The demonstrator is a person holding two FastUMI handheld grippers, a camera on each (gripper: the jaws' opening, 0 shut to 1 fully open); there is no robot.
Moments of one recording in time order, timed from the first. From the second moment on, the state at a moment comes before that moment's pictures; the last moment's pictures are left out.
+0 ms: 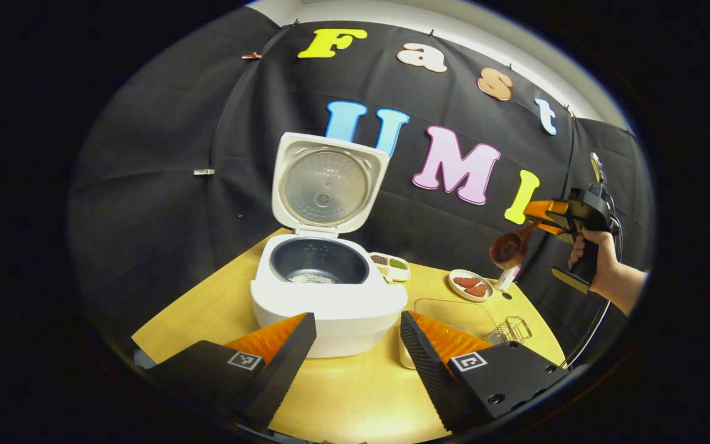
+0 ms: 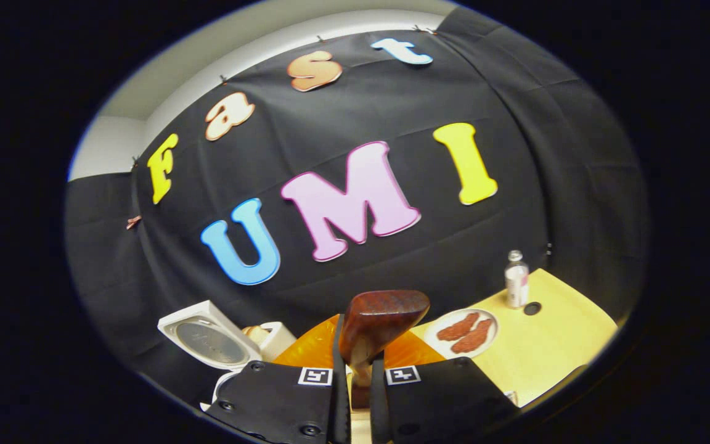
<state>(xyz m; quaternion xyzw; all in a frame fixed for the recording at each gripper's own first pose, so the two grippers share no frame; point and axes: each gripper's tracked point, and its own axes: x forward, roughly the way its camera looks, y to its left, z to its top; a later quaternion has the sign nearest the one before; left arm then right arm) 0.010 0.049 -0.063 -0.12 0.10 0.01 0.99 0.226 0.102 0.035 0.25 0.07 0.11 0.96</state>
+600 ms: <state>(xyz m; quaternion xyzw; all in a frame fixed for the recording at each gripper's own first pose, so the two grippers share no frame) 0.033 -0.016 -0.051 -0.11 0.11 0.01 0.99 0.198 -0.009 -0.097 0.26 0.16 0.06 0.95</state>
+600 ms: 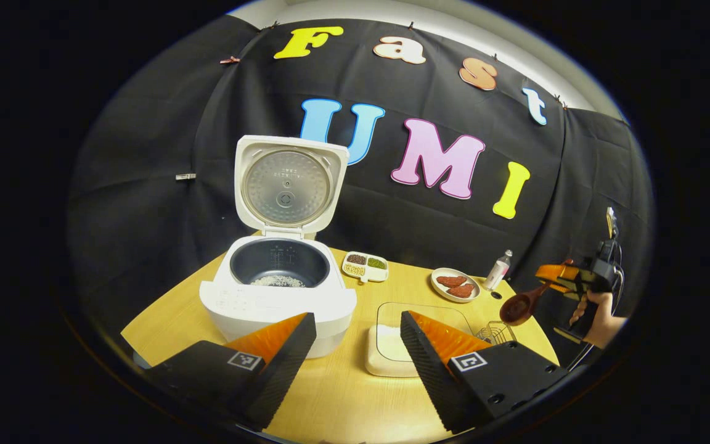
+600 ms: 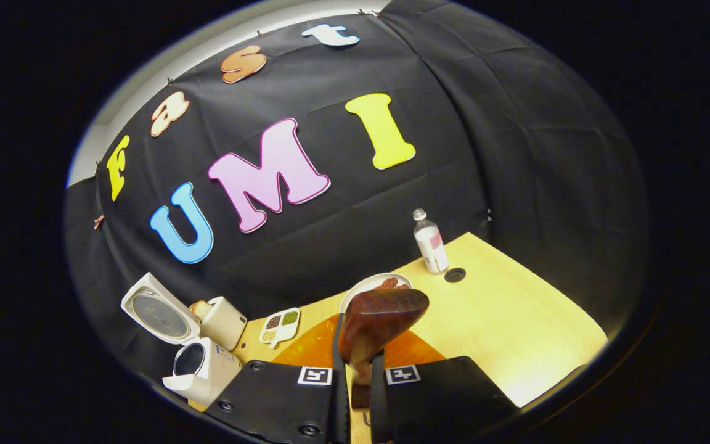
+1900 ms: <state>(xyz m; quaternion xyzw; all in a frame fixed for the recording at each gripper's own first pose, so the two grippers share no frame) 0.066 0.061 0.073 -0.06 0.00 0.07 1.00 0.136 -0.026 -0.165 0.17 0.23 0.04 0.96</state>
